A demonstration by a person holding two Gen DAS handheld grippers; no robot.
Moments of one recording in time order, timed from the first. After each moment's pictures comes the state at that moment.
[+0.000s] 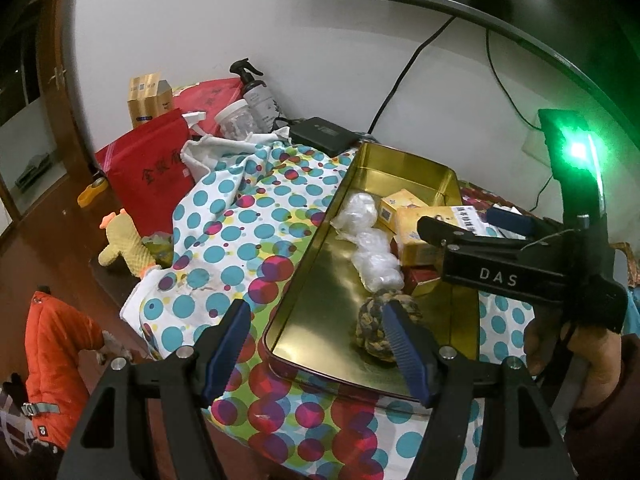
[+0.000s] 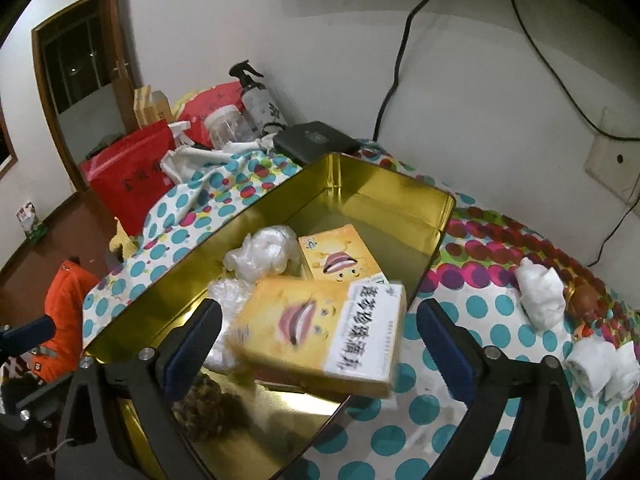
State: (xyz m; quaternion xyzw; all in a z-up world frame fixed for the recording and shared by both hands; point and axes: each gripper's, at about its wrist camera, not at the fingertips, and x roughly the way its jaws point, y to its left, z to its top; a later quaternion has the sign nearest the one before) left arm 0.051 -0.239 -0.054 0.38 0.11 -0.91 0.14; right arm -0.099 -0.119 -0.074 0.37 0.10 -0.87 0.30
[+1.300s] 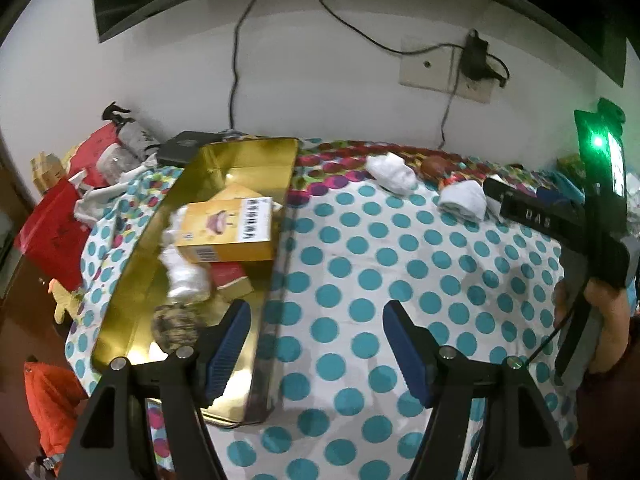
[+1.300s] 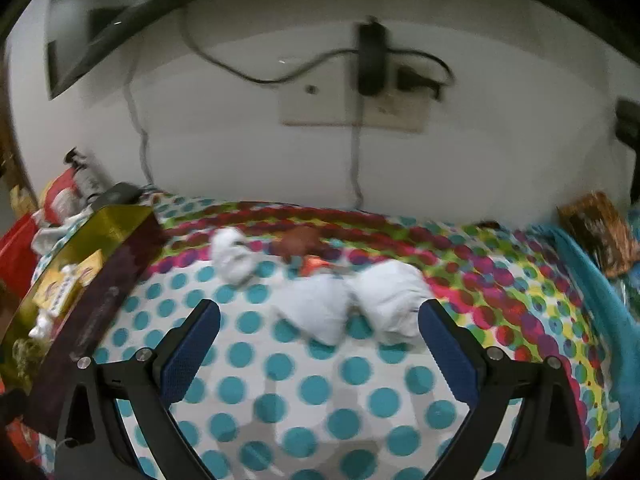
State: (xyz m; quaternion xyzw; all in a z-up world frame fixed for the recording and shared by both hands) left arm -0.012 -0.071 -0.055 0.43 -0.01 -0.90 0.03; right arm -0.125 0.139 -0.078 0.34 0.00 -0.94 0.07
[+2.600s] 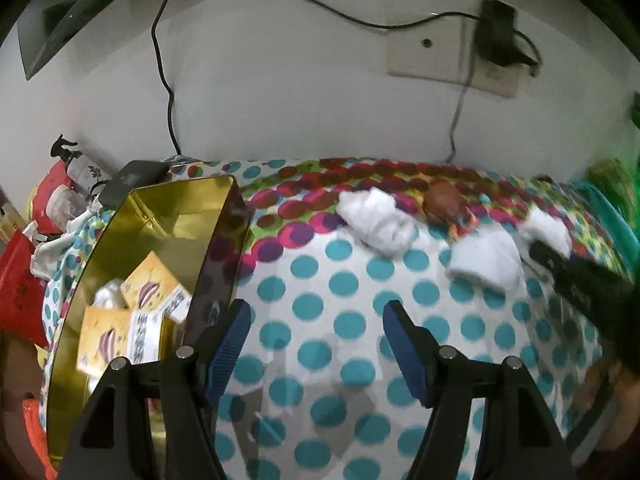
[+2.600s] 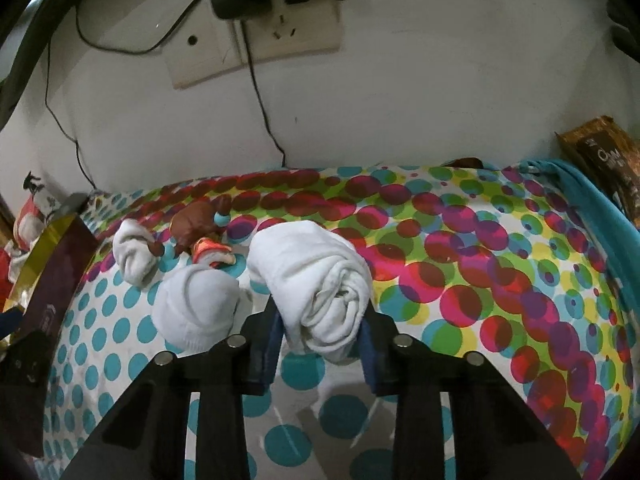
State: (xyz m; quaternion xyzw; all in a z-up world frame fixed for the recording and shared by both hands) left arm -0.146 -0.031 -0.088 0.44 -0.02 -0.90 0.04; right arm -0.179 0.200 -0.130 0.40 -0.06 -0.91 0.05
